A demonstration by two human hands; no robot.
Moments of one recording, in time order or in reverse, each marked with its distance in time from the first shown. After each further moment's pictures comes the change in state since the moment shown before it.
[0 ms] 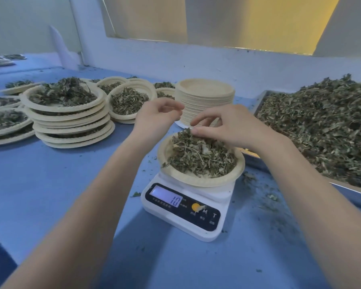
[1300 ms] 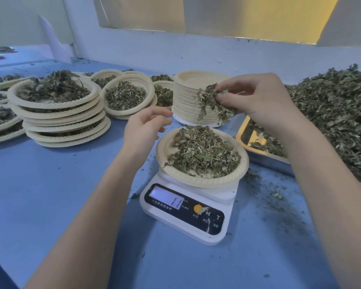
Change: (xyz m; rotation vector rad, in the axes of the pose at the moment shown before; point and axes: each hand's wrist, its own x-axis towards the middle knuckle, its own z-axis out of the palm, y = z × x) left_hand -0.013 -0.026 -0.005 -0.137 0.077 -0.070; right_hand -0.005 0.003 -0.023 0.355 0.343 0.005
